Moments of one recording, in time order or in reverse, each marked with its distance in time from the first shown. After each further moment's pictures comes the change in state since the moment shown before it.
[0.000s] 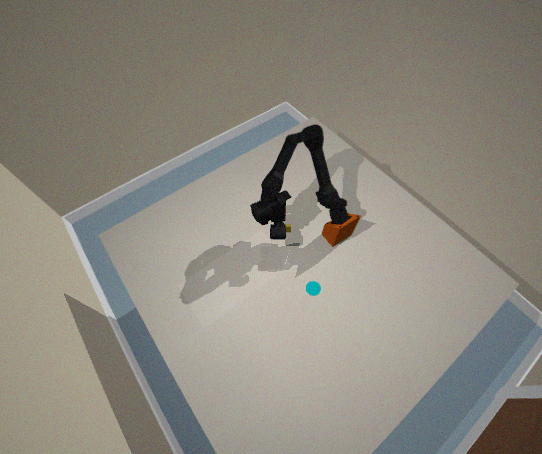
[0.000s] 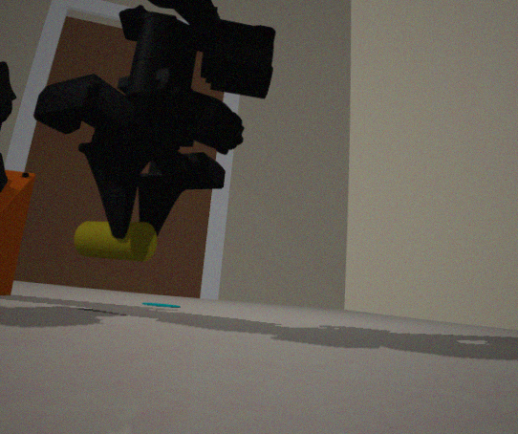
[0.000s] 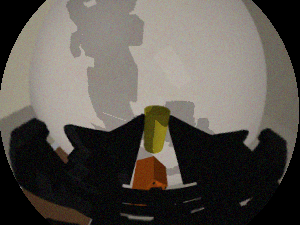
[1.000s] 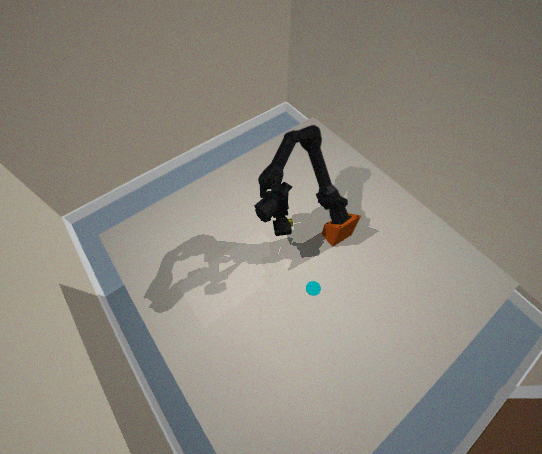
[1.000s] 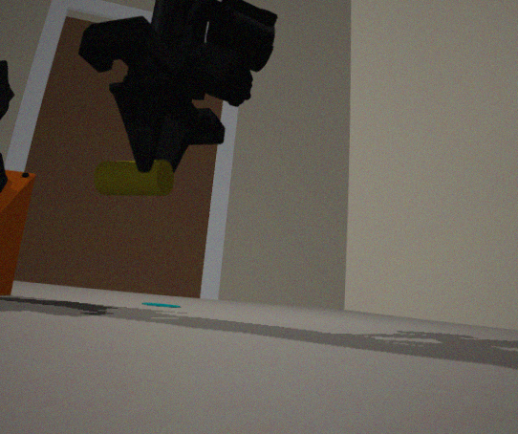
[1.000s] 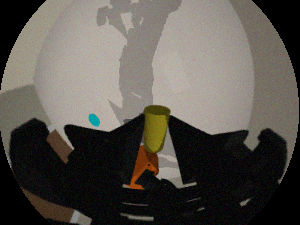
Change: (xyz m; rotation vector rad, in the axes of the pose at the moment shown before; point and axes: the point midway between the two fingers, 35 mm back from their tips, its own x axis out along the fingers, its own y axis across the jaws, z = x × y) arm -0.062 0.018 -0.005 -0.162 -0.009 0.002
